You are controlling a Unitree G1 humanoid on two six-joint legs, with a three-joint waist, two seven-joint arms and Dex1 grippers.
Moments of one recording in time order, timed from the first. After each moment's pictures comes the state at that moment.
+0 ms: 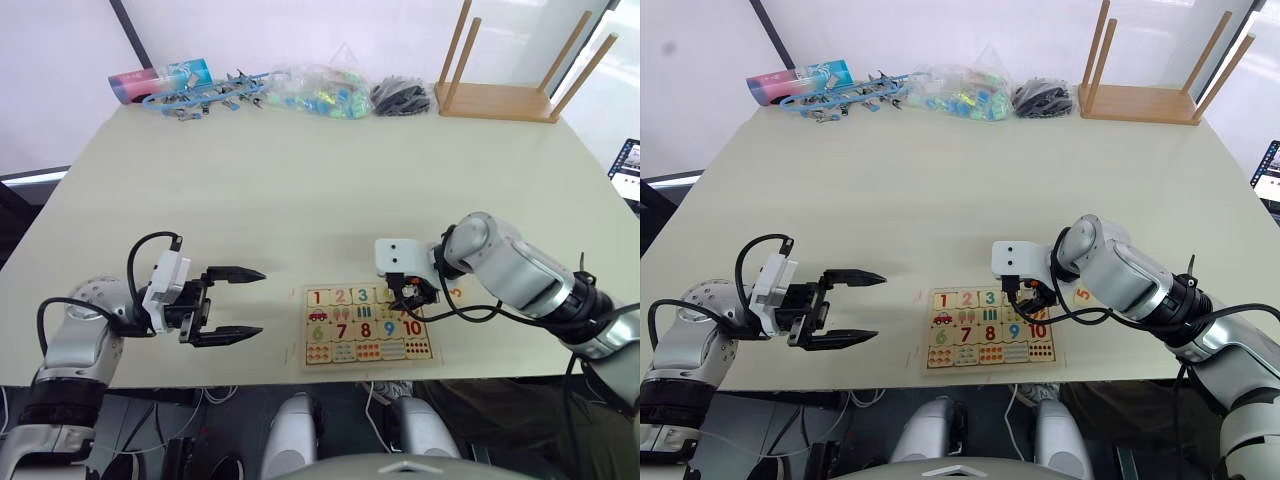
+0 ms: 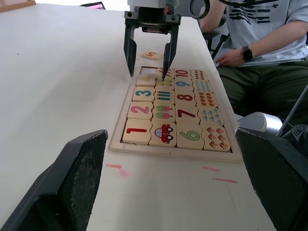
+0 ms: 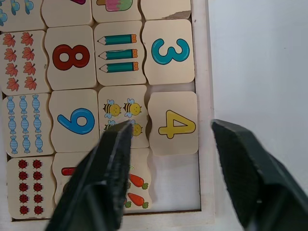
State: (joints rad) left arm -0.14 0.86 0.08 0.17 -0.63 -0.05 -1.58; right arm -0.83 -0.69 0.73 -0.27 0.00 0.93 1.20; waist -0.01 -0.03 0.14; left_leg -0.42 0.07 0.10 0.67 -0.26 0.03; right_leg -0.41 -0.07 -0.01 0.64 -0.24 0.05
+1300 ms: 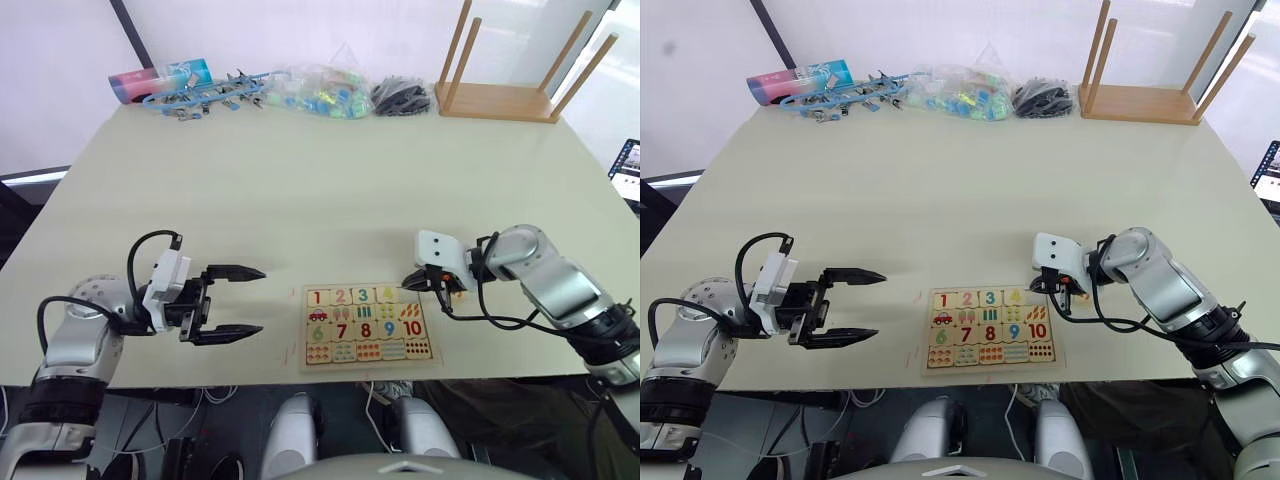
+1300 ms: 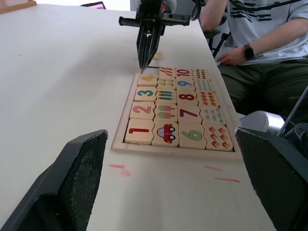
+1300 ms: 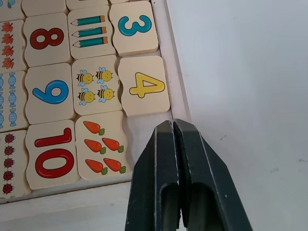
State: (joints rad) left arm -0.15 0.85 0.08 0.18 -0.62 -0.05 -1.58; right arm -0.58 -0.74 0.45 -0.13 0.10 0.58 1.17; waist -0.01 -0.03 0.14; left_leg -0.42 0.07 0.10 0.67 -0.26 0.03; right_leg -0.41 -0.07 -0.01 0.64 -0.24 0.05
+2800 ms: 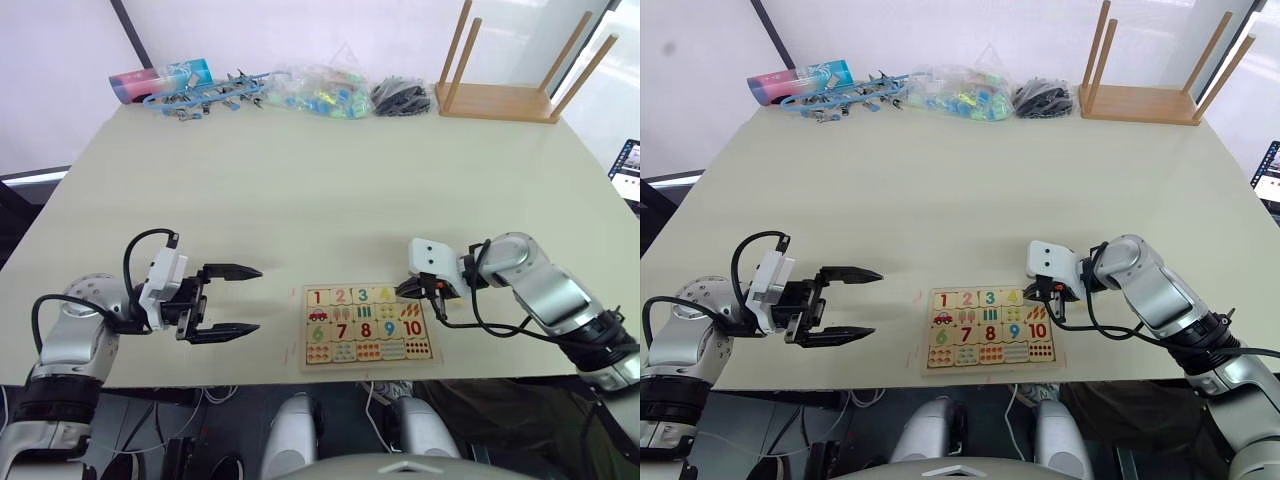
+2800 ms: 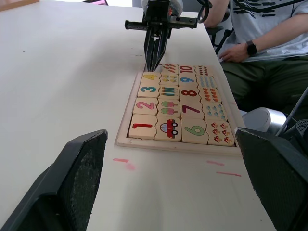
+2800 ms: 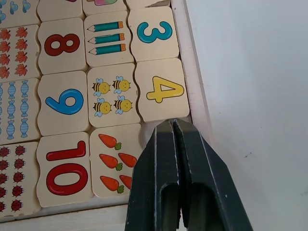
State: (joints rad) left arm -0.15 0.87 0.08 0.19 -0.62 -0.06 -1.58; right arm -0.55 -0.70 0.46 -0.14 0.08 0.56 1.18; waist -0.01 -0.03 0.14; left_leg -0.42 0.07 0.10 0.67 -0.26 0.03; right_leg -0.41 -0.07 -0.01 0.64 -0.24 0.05
